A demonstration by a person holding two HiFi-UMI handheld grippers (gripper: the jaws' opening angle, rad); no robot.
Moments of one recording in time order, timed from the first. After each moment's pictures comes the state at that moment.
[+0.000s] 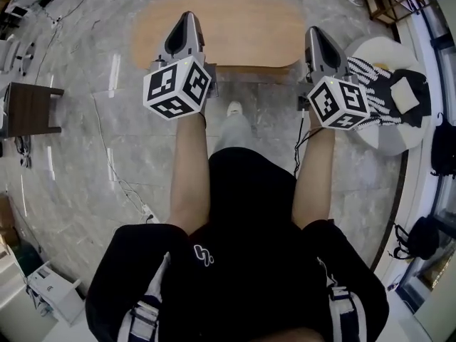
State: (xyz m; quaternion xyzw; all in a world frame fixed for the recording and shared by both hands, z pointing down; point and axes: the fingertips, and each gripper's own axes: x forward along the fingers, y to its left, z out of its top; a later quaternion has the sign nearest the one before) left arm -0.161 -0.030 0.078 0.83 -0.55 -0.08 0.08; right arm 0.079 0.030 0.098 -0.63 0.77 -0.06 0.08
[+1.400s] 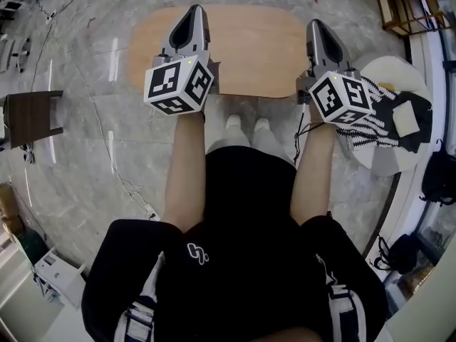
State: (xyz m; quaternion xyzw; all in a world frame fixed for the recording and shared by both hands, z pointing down) left arm -0.073 -0.260 0.081 0.84 -0.53 -0.04 0.10; right arm 0.153 -0.216 0.102 -0.62 0.77 -0.12 0.08
